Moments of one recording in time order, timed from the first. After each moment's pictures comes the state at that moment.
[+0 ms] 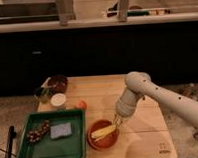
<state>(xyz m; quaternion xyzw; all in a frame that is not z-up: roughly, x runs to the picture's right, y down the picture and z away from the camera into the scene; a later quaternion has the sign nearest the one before) 0.089 0.225 0.718 -0.41 -0.37 -0.24 0.80</state>
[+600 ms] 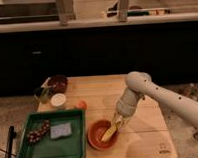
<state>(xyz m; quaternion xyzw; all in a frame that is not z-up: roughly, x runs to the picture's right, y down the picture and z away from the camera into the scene) 0.092 0.225 0.719 -0.41 -0.37 -0.24 0.80</state>
